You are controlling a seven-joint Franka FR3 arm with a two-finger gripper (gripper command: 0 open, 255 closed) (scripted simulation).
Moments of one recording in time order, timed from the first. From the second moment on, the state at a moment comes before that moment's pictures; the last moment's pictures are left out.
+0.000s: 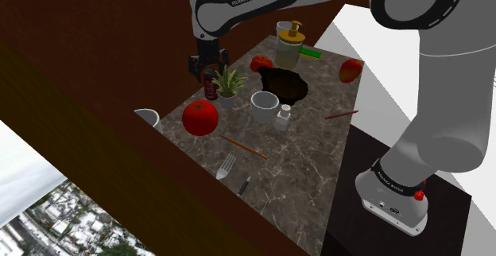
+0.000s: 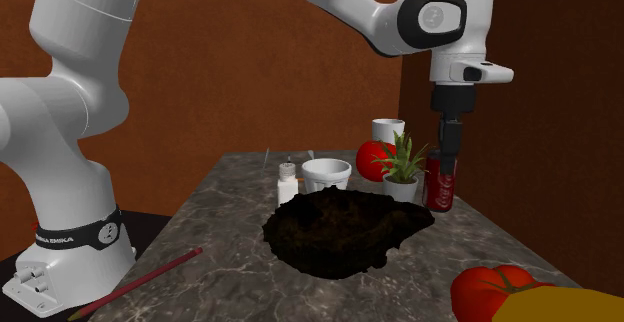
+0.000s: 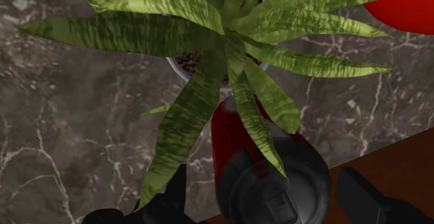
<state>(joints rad) 0.14 0.53 0.23 -1.49 -0.12 2.01 0.53</state>
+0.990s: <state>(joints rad) 0.14 0.53 0.23 -1.49 -0.12 2.01 0.53</state>
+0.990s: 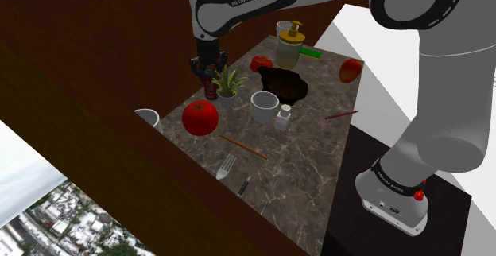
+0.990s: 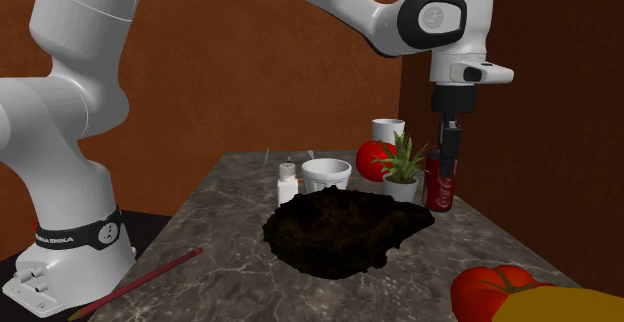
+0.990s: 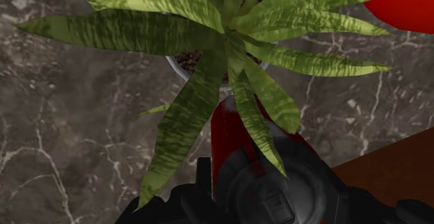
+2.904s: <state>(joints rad) 0.16 0.50 0.24 -1.18 -0.11 1.67 0.52</state>
